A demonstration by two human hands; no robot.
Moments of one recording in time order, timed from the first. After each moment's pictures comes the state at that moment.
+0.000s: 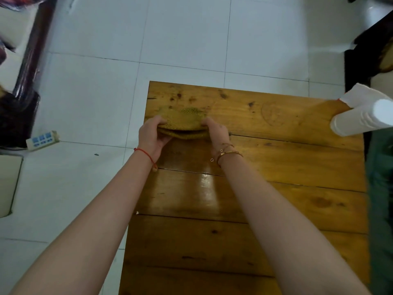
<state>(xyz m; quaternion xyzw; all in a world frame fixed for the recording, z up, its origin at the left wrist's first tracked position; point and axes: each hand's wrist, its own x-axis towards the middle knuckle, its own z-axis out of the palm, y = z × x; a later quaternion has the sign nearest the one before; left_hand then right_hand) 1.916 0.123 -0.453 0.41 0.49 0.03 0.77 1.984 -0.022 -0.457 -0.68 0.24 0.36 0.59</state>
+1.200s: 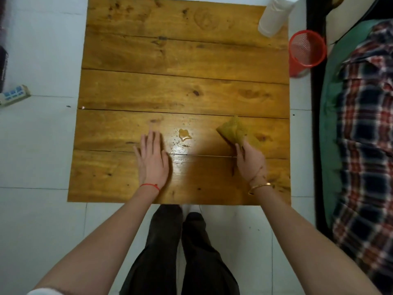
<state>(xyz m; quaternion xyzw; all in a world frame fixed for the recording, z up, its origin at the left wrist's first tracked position) 1.605 -0.194 -0.483 0.94 0.25 -0.09 0.21 1.712 -0.445 -0.465 -0.96 -0.10 0.12 0.21</state>
